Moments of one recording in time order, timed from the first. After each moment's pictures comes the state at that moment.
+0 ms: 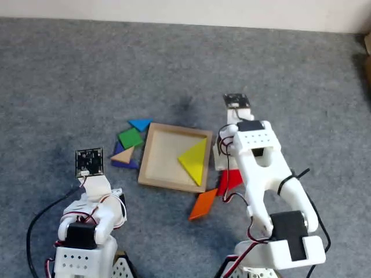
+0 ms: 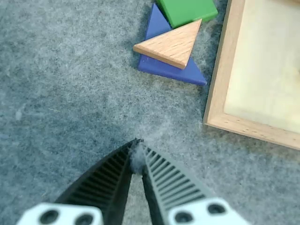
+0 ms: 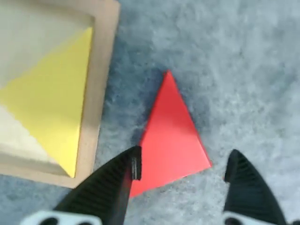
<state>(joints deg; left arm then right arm) -1.8 -103.9 96.0 73.4 17.2 -14.9 -4.5 32.4 63.2 -1.6</state>
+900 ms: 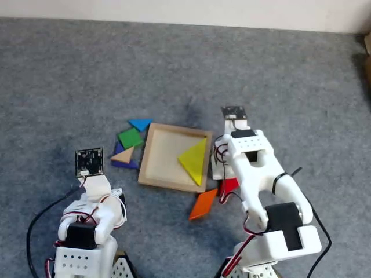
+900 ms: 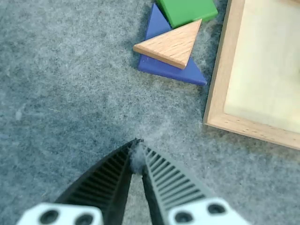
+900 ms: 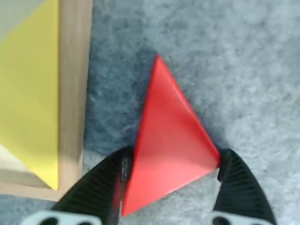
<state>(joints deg) -1.8 -103.9 96.0 73.4 17.2 -16.4 1.2 37.8 56.8 -3.5</state>
